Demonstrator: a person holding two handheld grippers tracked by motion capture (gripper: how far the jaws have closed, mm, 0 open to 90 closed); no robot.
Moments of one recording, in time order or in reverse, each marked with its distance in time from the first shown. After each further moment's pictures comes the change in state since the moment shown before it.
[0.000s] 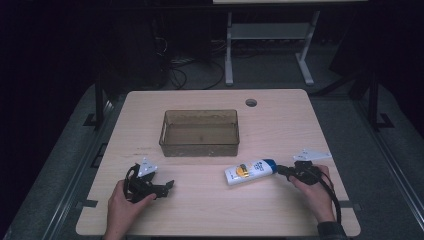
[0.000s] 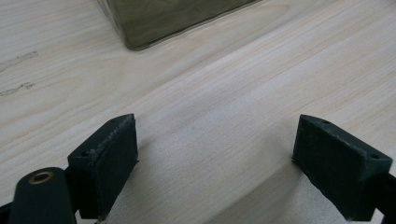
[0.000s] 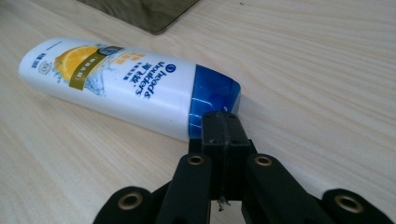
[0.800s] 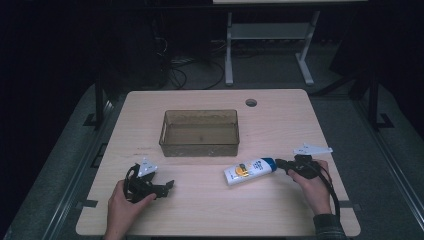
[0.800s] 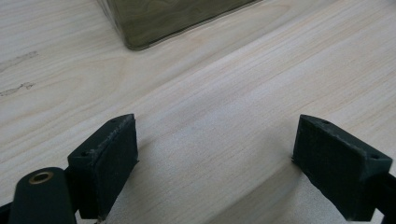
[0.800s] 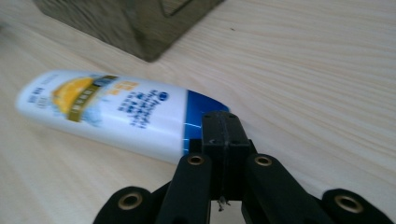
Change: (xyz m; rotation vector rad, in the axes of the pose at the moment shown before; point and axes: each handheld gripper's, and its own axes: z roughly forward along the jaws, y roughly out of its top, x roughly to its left) left arm 0.000 0.000 0.000 0.000 0.000 0.000; right arm -0.001 0.013 0.000 -0.053 0.006 0.023
